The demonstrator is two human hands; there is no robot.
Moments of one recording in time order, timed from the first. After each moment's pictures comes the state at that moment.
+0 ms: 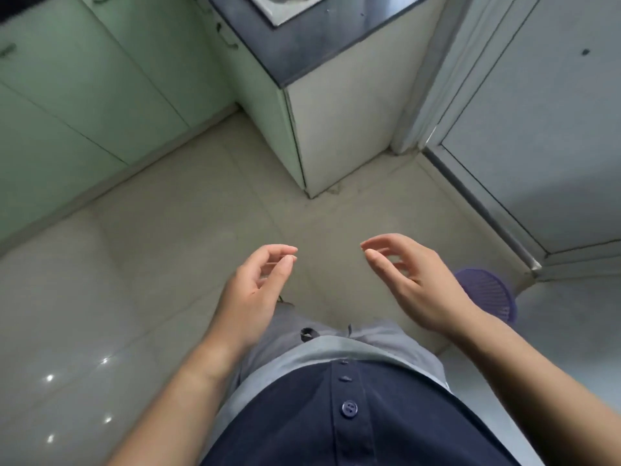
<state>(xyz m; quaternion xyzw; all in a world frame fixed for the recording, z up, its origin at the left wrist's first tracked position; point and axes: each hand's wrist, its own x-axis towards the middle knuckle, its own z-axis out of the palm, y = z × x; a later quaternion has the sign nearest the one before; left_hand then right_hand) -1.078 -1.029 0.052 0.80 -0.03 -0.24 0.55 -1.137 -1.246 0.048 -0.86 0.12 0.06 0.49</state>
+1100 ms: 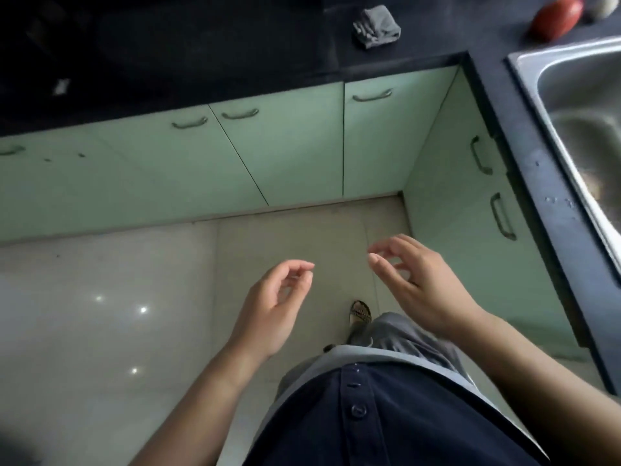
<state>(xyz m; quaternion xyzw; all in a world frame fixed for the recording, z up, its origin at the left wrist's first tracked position) -0.618 -0.716 0.038 0.82 0.12 -0.08 0.56 -0.559 -0.930 0.054 -0.88 -0.13 0.14 0.44</state>
